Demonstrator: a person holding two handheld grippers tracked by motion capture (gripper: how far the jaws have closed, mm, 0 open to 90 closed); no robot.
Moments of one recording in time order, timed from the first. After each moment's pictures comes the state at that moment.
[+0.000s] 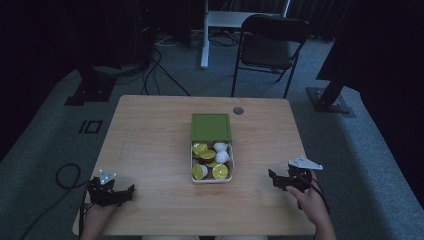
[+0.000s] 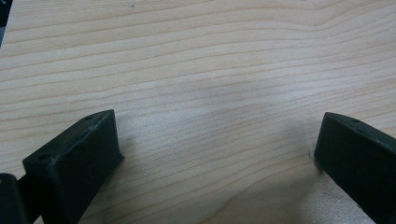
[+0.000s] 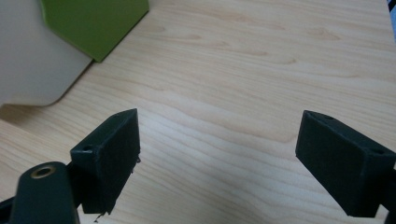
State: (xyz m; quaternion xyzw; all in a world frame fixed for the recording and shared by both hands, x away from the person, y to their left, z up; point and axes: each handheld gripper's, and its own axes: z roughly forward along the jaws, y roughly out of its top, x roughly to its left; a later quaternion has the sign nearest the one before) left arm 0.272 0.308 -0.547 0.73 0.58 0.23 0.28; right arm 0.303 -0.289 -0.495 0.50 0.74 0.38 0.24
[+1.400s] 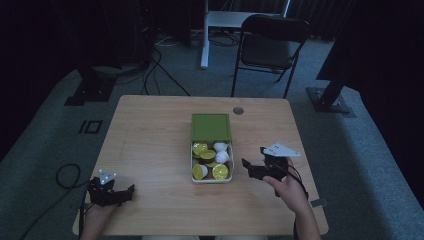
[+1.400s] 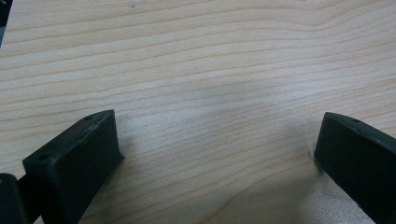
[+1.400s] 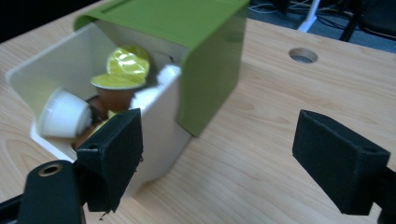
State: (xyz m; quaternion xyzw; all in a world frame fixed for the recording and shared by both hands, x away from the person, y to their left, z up) left arm 0.272 0.308 -0.547 0.73 0.58 0.23 0.29; right arm 0.315 -0.208 -0.444 0.42 0.76 0.45 0.22
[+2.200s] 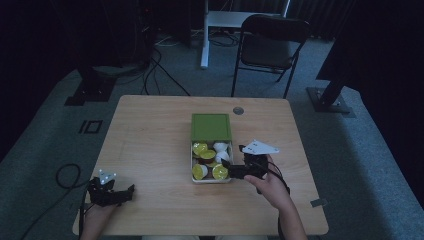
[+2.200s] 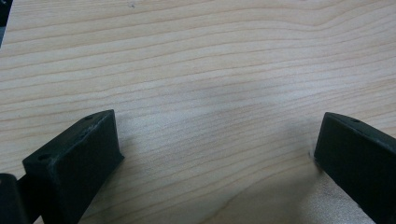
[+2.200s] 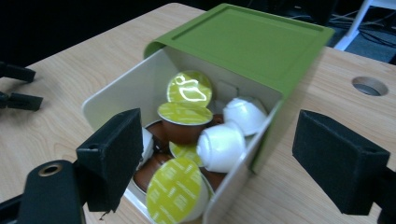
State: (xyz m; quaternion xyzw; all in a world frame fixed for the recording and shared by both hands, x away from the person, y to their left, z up) left arm 0.272 0.307 -0.547 0.73 0.58 0.23 0.29; right arm 0.318 -0.154 -0.435 0.37 0.78 0.47 0.19
